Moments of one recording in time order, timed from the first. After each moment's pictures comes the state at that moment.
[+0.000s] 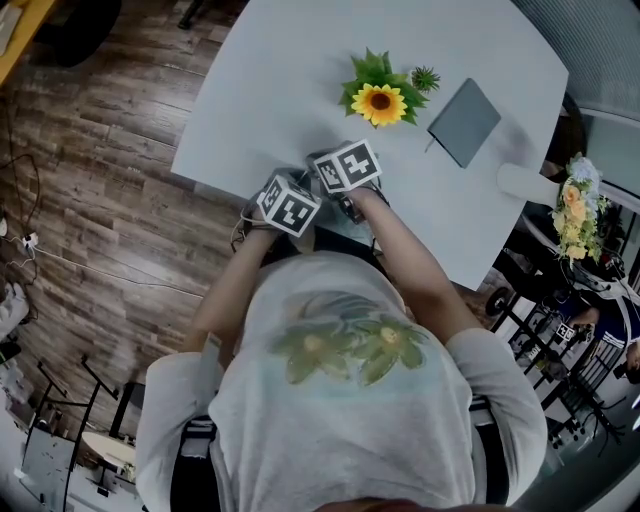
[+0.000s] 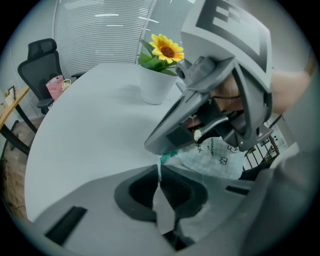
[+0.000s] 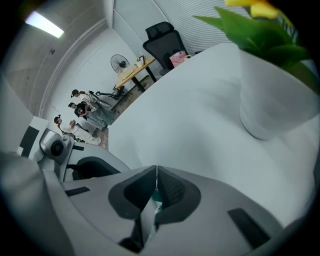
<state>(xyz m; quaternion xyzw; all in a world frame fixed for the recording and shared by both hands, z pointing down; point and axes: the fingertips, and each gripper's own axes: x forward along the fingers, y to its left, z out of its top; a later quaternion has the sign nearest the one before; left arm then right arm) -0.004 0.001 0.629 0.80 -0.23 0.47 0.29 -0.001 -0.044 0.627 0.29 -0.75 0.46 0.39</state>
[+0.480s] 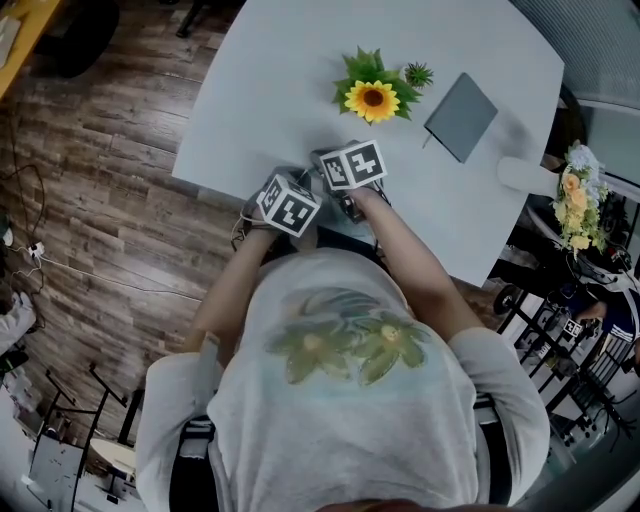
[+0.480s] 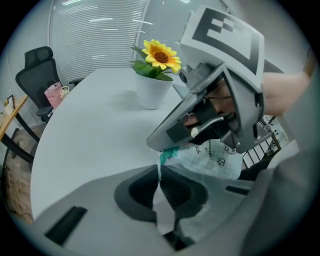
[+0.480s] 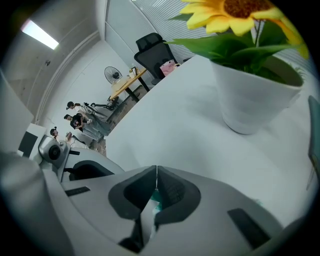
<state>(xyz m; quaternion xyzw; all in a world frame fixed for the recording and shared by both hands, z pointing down) 0.001 -0.002 0.619 0.81 -0.23 0.47 0.27 0.015 -0.052 0.619 0.34 -0.74 0.47 0.35</state>
